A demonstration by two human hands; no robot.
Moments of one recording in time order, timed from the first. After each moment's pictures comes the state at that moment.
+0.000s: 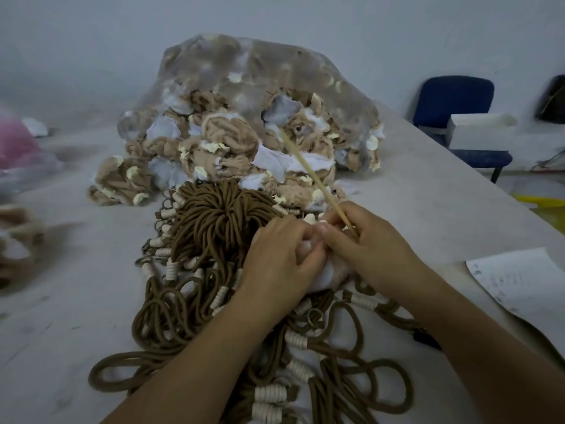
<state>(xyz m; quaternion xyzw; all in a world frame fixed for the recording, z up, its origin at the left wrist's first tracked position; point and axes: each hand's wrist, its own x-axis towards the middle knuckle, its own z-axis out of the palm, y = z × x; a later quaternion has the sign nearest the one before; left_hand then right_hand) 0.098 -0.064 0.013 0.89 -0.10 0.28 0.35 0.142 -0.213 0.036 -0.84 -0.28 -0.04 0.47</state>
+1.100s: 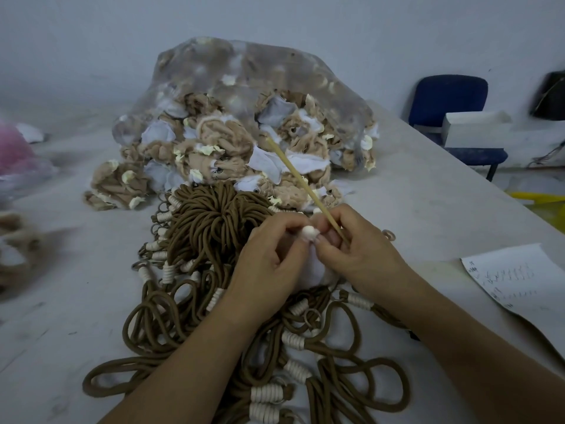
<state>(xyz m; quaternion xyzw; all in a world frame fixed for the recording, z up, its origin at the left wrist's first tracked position) 0.090 -0.057 0.013 0.81 -0.11 0.23 0.52 0.138 -0.211 0.026 -0.83 -0.28 -0.04 0.49</state>
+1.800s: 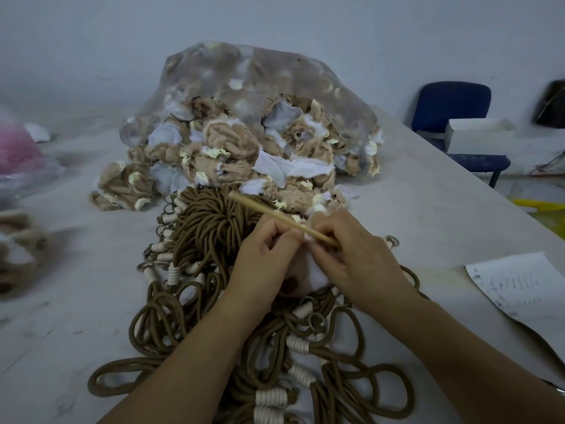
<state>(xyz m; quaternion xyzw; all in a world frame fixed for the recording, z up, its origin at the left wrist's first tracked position) 0.096 -0.050 0.012 0.72 -0.02 0.16 0.67 0.131 -0.201 0.025 -0.83 -0.39 -0.24 0.32</state>
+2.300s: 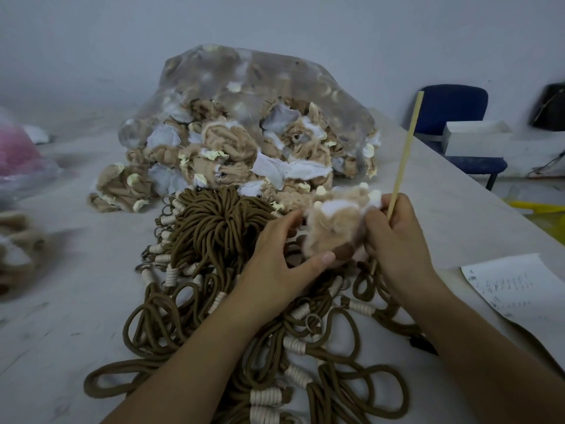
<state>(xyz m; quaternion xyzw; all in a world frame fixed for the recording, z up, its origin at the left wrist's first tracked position) 0.099 -0.050 0.007 0.84 -0.07 0.10 0.53 0.155 -0.226 0.028 -0.73 -0.11 -0.11 0.66</state>
